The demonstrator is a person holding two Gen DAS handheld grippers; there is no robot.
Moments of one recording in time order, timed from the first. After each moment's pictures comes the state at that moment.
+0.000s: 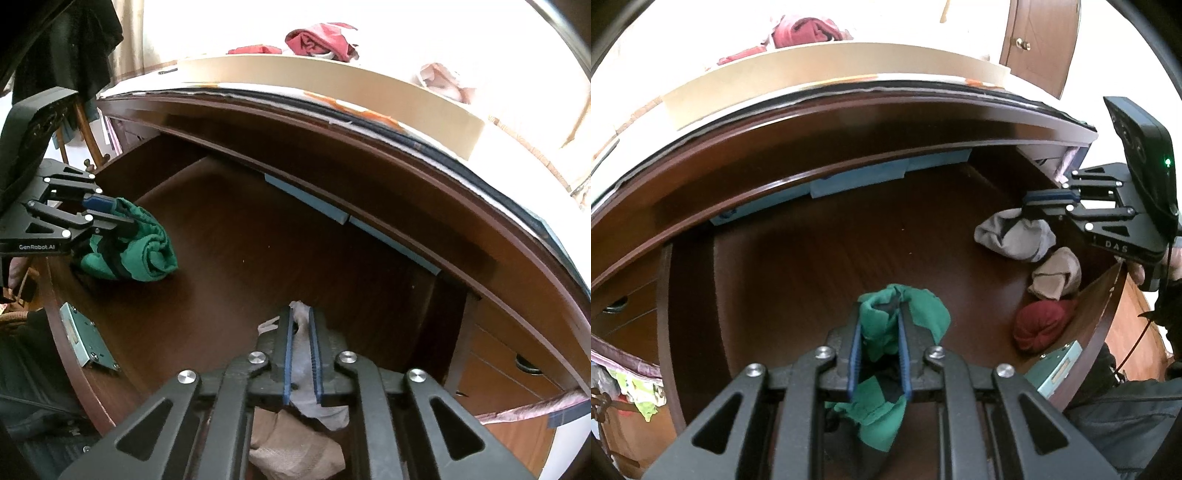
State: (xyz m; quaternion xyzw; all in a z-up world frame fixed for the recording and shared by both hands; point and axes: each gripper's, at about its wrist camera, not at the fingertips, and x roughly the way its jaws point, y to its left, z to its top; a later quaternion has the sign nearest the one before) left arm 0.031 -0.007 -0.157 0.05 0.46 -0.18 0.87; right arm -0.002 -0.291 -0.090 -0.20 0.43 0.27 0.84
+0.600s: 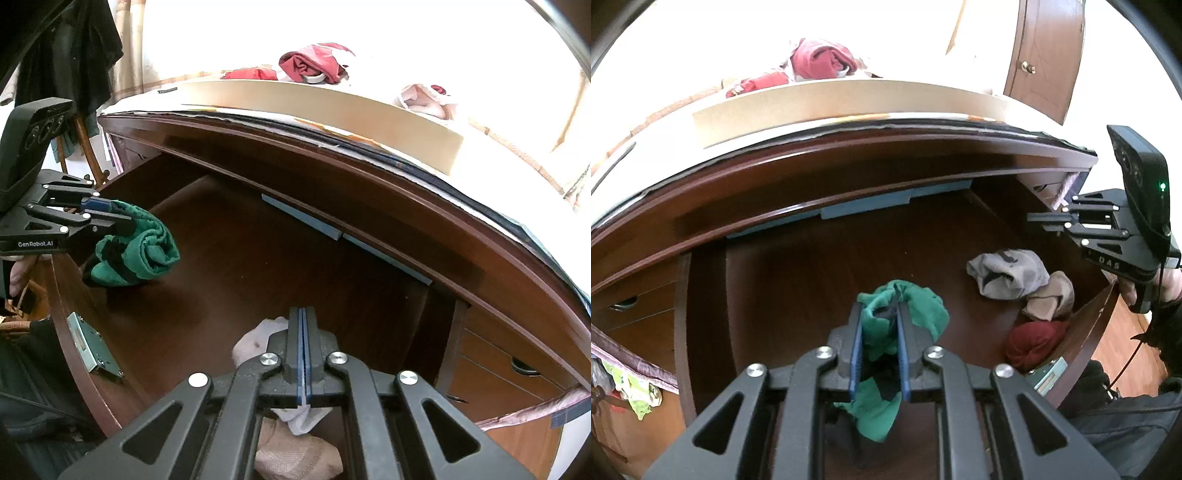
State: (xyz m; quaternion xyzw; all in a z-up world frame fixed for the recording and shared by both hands) left arm 0.024 -0.002 -0.143 0.02 0.42 -0.17 0.89; right arm -0.007 -0.300 -0.079 -0.19 0.40 0.27 0.85
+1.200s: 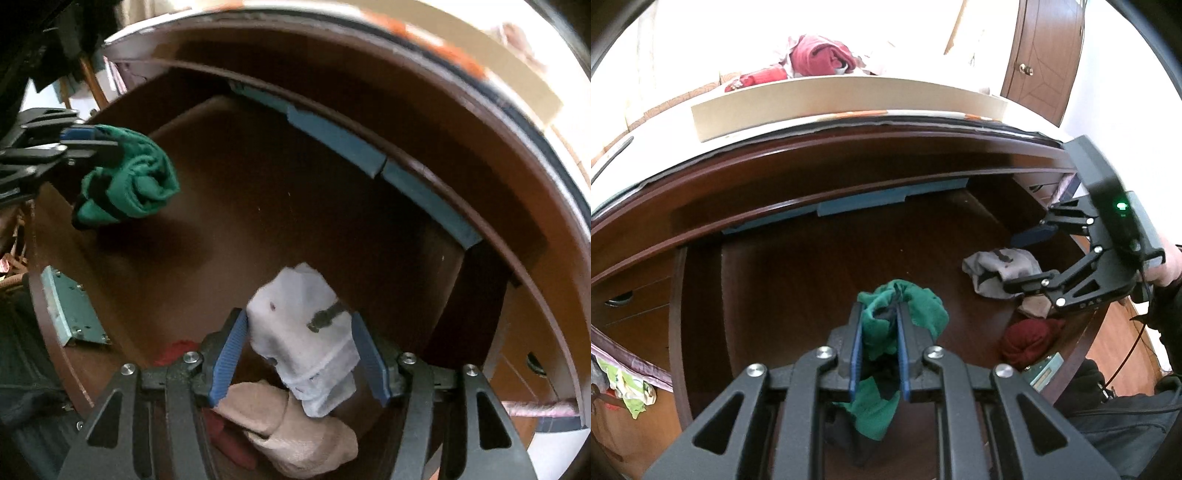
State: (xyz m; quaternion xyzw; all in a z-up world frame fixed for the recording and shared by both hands) left arm 0.024 0.001 -0.144 0.01 0.42 -0.18 0.89; right arm 0.012 -0.265 -0.121 -0.26 0.52 0.28 0.76
